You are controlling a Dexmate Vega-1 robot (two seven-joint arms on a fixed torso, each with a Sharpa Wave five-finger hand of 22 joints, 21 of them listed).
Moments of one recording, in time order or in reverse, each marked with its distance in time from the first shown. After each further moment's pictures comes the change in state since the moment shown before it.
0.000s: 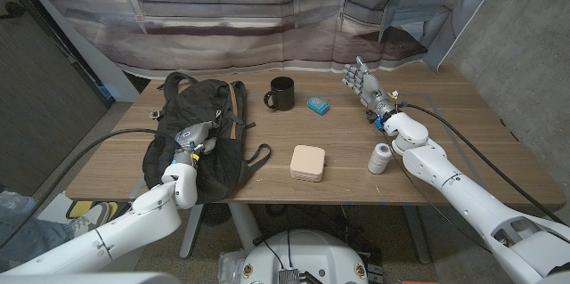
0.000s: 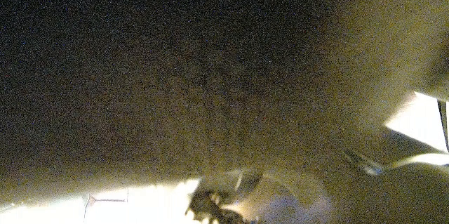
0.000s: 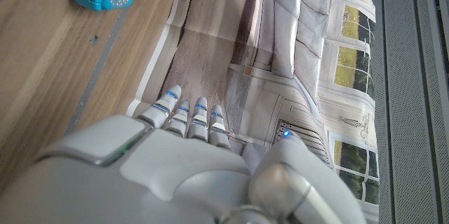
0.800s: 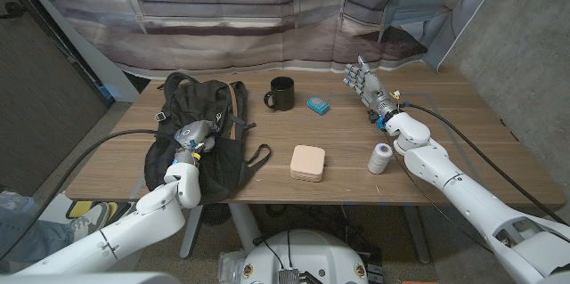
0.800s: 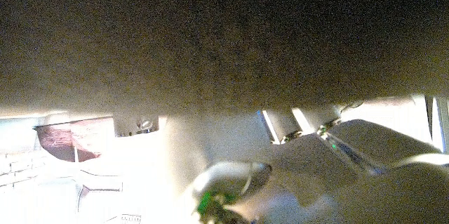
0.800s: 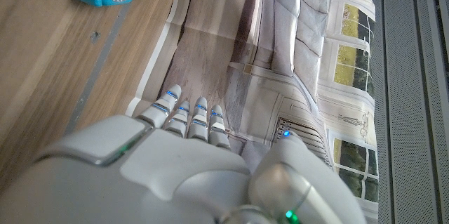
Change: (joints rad) left arm 0.019 -0.035 -0.032 -0.020 0.001 0.013 0.042; left_hand 0.094 -0.005 0.013 -0.003 -0.012 0.226 0.023 0.101 0.035 0.229 0.015 0.053 0.085 0.281 -0.045 0.134 0.145 0.278 -0.164 0.153 0.014; right arm -0.003 -0.007 0.006 -0.003 0.007 0.002 0.007; right_hand 0.000 0.000 0.000 0.000 0.000 0.000 0.000 0.000 0.000 0.000 0.000 0.000 0.000 0.000 0.000 0.000 0.000 0.004 0.004 0.000 0.000
